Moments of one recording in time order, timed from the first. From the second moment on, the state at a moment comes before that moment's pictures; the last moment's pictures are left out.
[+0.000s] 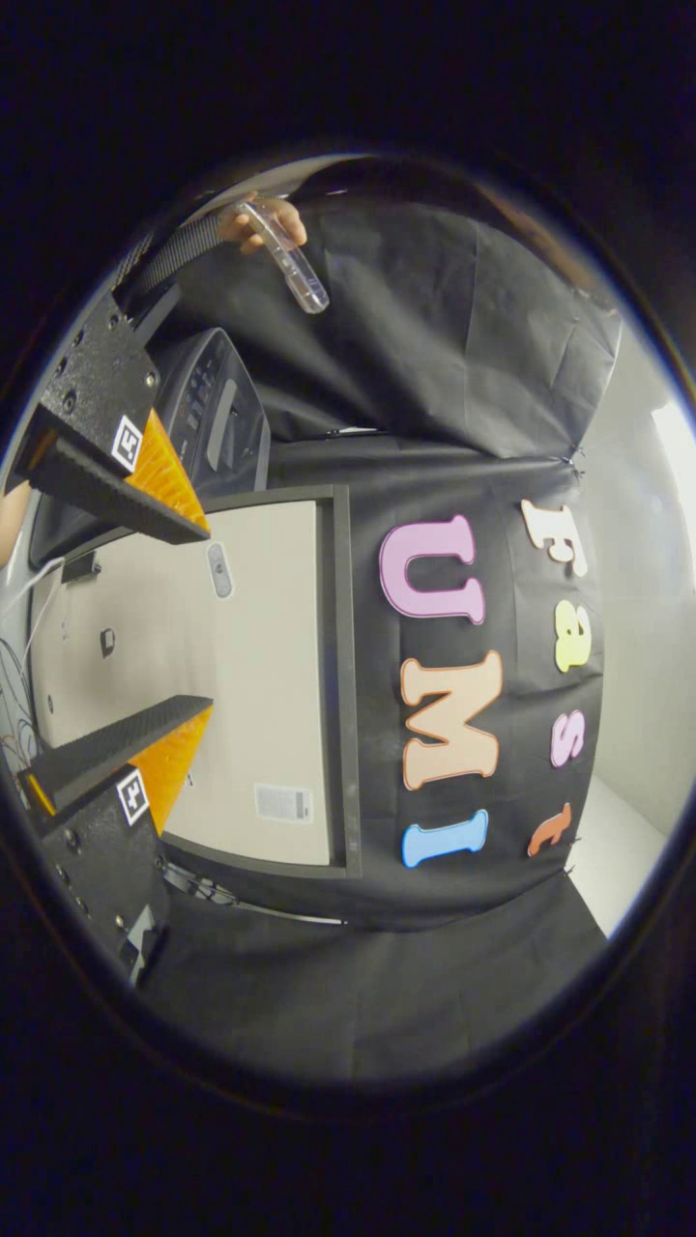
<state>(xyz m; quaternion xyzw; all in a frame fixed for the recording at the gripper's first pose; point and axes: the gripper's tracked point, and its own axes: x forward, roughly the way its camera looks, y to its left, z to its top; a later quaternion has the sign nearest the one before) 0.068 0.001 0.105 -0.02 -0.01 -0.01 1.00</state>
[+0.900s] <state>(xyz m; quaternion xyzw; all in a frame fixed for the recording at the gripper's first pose) 0.060 -0.022 0.030 0.02 -0.02 -0.01 1.00</state>
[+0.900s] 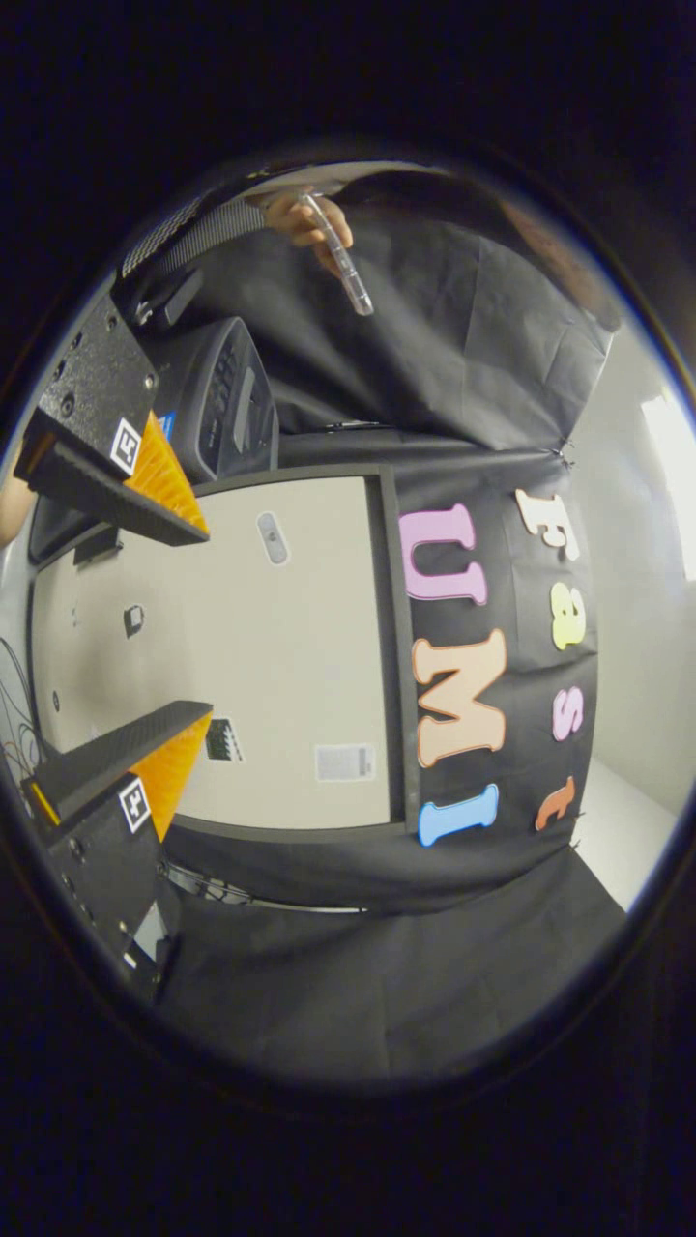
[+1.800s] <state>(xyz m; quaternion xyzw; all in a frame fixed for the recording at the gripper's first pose) 0.060 -0.014 -0.031 0.04 0.04 -0.01 1.00</state>
